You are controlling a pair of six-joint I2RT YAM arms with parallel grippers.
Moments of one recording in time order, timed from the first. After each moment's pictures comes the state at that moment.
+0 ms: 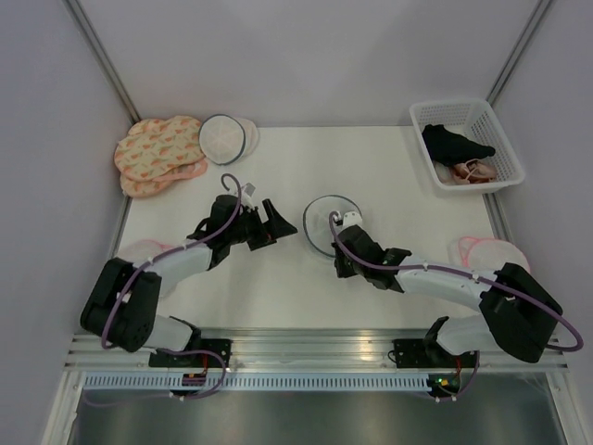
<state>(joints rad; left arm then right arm) -0.40 1.46 0.66 0.21 0.44 -0.79 0.85 1.36 0.65 -0.14 0.26 0.51</state>
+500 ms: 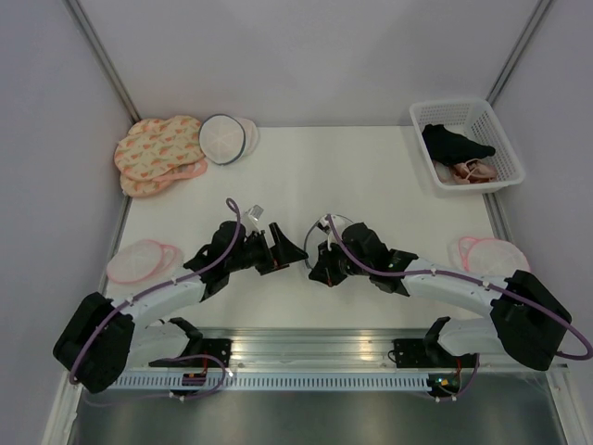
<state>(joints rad) -0.60 1.11 0.44 0.24 0.39 -0.96 0.85 1.29 0.62 0.06 -0.27 0.43</state>
